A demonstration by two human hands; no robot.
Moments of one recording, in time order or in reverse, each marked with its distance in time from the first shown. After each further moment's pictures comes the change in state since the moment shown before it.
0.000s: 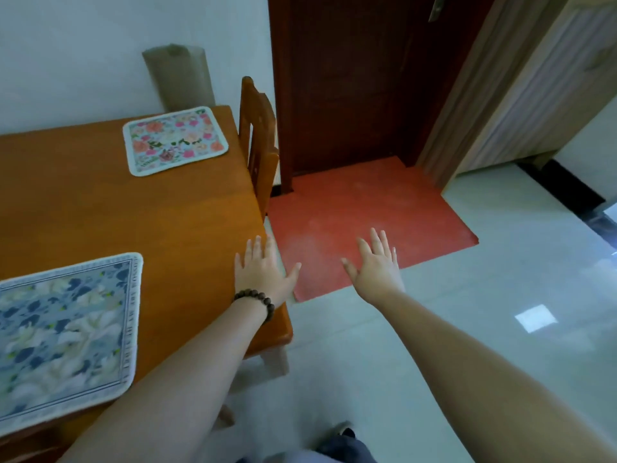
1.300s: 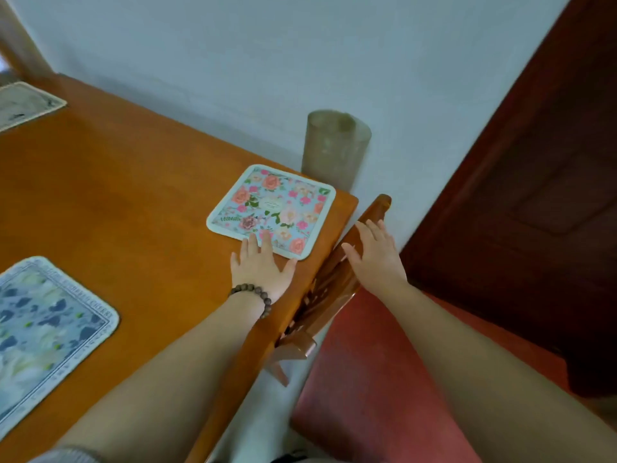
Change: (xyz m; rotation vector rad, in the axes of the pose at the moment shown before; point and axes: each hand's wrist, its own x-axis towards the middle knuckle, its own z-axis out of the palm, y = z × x) left_hand 0.372 -0.046 -0.079 -0.132 0.214 -0.822; right_hand 0.518 -0.205 -0.037 0.043 -0.194 -0.816
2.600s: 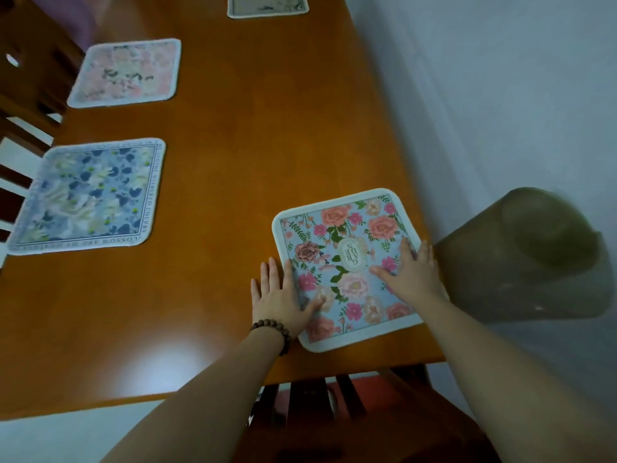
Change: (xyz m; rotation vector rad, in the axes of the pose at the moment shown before) left_hand 0.146 0.018 0.114 -0.128 -0.065 -0.858; right_hand 0.367 -0.008 0.157 -0.314 -0.601 -0.570
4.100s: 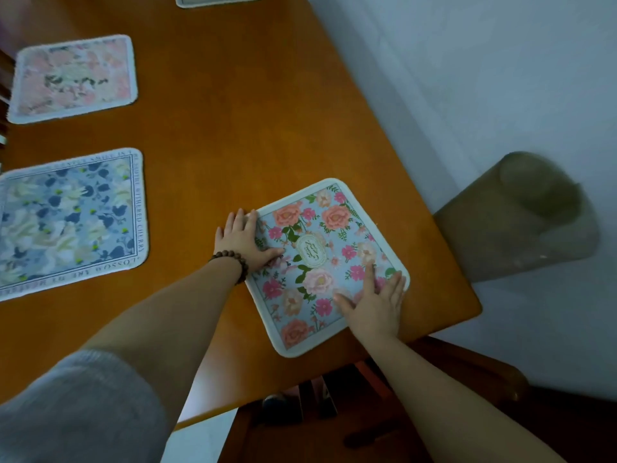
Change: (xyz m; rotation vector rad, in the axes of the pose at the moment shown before) left_hand 0.114 -0.095 -0.080 0.090 -0.044 0.170; right_hand -0.112 -0.116 0.068 0.162 0.036 0.244
